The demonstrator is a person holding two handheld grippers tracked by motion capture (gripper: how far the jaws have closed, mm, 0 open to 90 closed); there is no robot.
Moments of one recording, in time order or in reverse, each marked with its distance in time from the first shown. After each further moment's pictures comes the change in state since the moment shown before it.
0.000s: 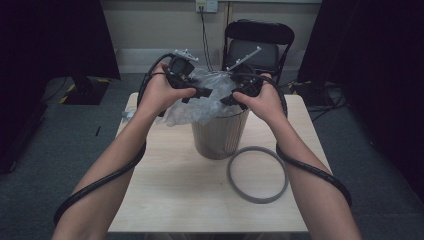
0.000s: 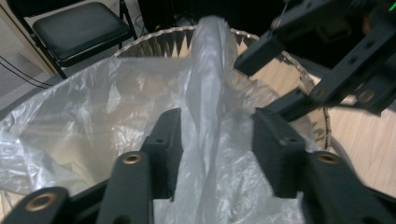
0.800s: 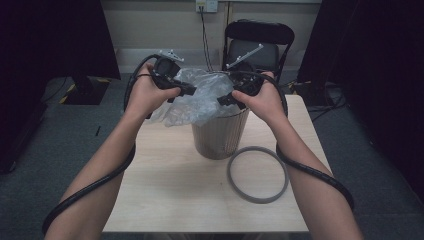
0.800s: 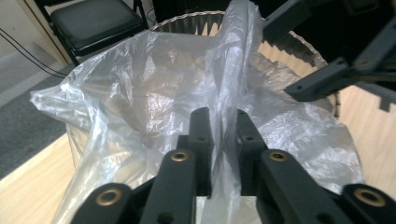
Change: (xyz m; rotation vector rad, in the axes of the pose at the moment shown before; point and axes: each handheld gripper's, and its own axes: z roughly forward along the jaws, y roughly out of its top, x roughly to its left) left arm 0.010 -0.014 -0.018 0.042 0.035 -0.019; right arm 0.007 0.004 -0.012 -0.047 -0.009 0.008
